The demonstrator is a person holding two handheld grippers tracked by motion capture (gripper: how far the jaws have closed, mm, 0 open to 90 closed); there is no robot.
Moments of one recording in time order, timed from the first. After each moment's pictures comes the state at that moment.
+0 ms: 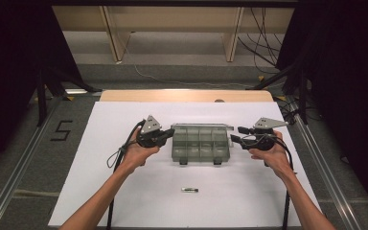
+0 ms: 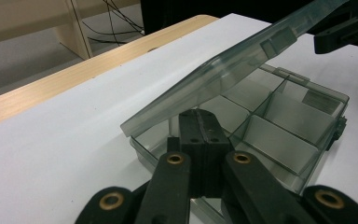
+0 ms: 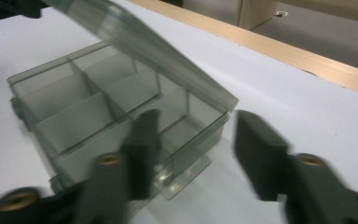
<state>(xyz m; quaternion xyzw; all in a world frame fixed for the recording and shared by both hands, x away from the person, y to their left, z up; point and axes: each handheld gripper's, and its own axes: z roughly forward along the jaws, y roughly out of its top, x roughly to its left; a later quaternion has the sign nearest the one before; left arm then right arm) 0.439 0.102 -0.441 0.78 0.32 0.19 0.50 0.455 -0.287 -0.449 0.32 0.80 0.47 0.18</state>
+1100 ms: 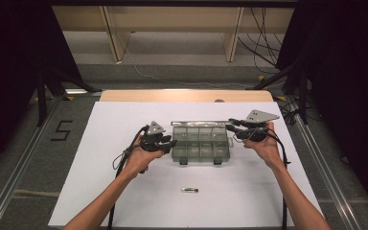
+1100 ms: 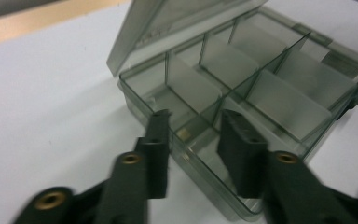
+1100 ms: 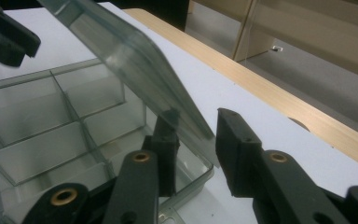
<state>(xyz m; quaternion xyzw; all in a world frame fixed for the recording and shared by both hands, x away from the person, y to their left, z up) 0.436 0.093 -0.459 0.80 0.38 0.15 0.44 0.480 -0.268 -0.442 0.25 0.80 0.48 0.23</state>
